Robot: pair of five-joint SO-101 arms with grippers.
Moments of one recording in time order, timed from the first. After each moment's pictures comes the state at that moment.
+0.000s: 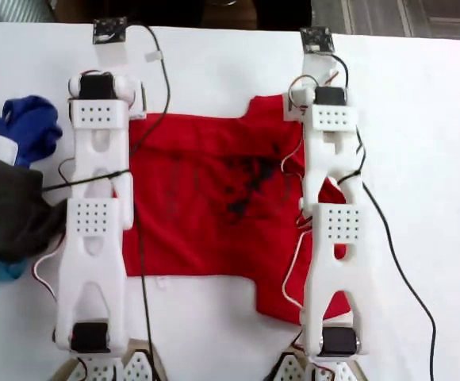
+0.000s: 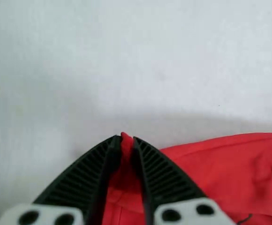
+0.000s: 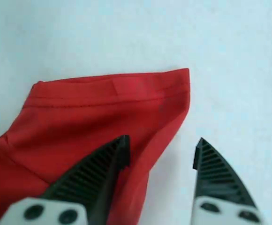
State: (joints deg) left arm -8.3 71.1 -93.3 92.7 7.7; right arm -2.9 69.5 -73.3 69.5 6.5
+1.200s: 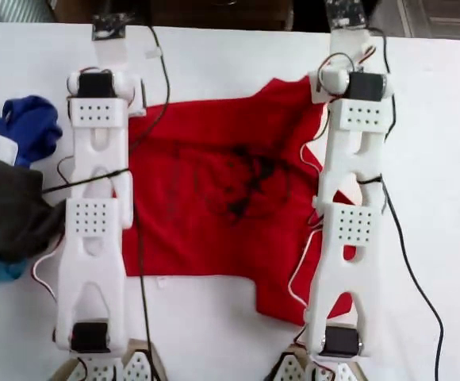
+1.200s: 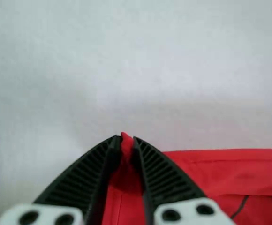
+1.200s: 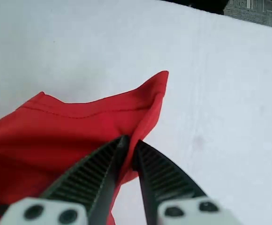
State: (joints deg) left arm -8.3 68.0 -93.3 93.2 7.7; right arm 1.1 61.4 -93.0 88.0 15.1
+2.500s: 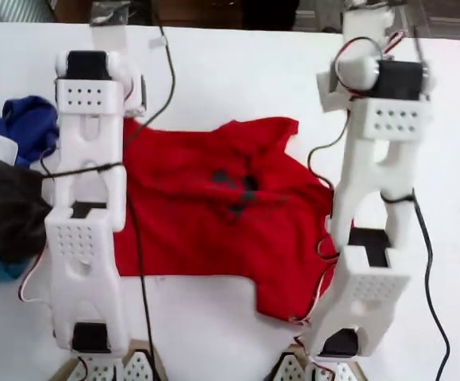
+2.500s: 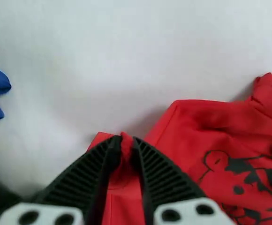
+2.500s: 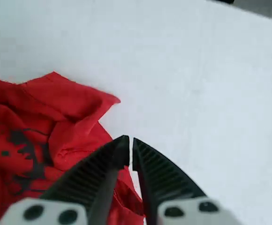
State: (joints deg) left arm -6.3 41.6 -61.7 99.3 7.7; right arm -1.0 23.6 -54.2 97.5 17.7
